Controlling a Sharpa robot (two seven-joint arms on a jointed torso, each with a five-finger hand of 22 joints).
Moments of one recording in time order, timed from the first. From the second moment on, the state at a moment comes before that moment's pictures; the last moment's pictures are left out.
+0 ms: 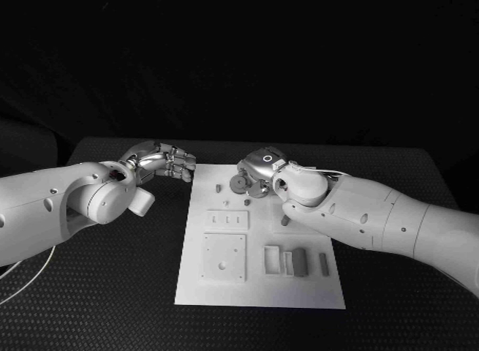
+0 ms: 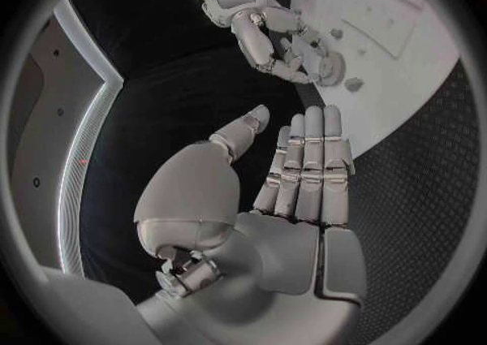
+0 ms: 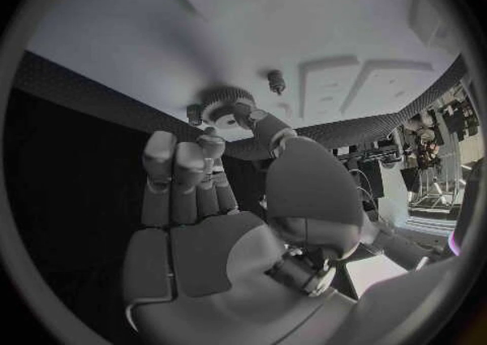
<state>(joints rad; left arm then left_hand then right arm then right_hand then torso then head) 1.39 -0.90 -0.16 1.42 -0.25 -0.19 0.14 1.08 -0.07 0.53 -0.29 0.09 0.81 0.18 0.40 0.40 1.13 0.12 0.15 0.19 1.07 0.07 0.34 0.81 0.04 1.01 -0.03 0.18 0.84 1.24 -0.39 -0.06 1.09 -2.00 -0.32 -0.21 1.02 -0.21 0.58 -0.18 0.41 0.83 0.10 0.29 0.47 1.09 0.01 1.05 1.07 1.26 -0.10 1.35 0.91 0.21 1.11 -0.07 1.20 1.31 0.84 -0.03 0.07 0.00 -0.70</state>
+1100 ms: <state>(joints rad) 1.39 -0.91 -0.16 1.39 -0.25 -0.19 0.14 1.08 -0.07 0.53 -0.29 0.09 0.81 0.18 0.40 0.40 1.13 0.12 0.15 0.19 1.07 0.07 0.33 0.81 0.04 1.01 -0.03 0.18 0.84 1.26 -0.55 -0.02 1.25 -1.88 -0.41 -0.16 1.01 -0.22 0.58 -0.14 0.41 0.80 0.12 0.29 0.47 1.07 0.01 1.04 1.03 1.25 -0.09 1.32 0.91 0.21 1.10 -0.07 1.18 1.31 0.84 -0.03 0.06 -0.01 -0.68</state>
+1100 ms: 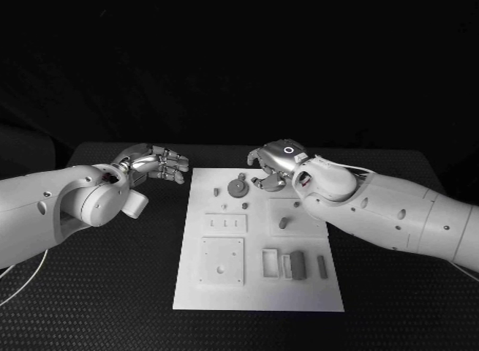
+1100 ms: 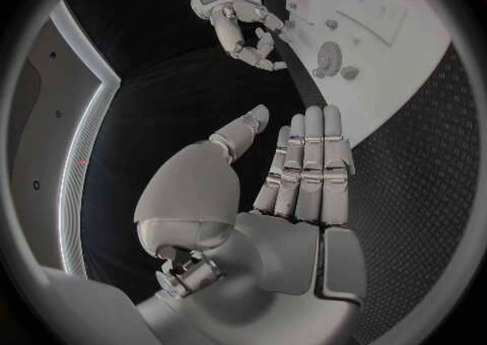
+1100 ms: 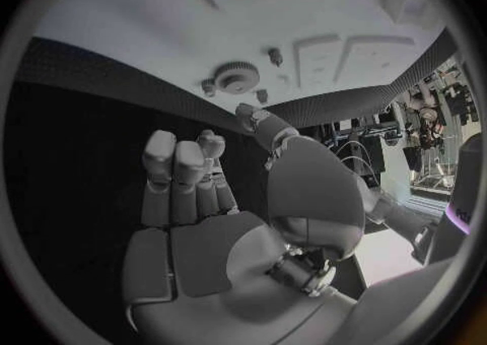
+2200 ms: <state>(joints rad) 1.39 -0.90 -0.16 1.33 -0.25 -0.19 0.14 1.08 -0.07 0.53 -0.29 0.09 0.81 0.18 0.40 0.40 1.13 0.12 0.15 0.20 1.07 0.07 0.33 0.81 0.04 1.01 -0.03 0.18 0.84 1.22 -0.72 0.00 0.94 -1.15 -0.28 0.25 1.10 -0.15 0.54 -0.26 0.42 0.78 0.12 0.32 0.46 1.08 0.01 0.72 0.73 1.13 -0.08 1.24 0.83 0.22 1.00 0.00 1.08 1.30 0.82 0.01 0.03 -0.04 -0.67</state>
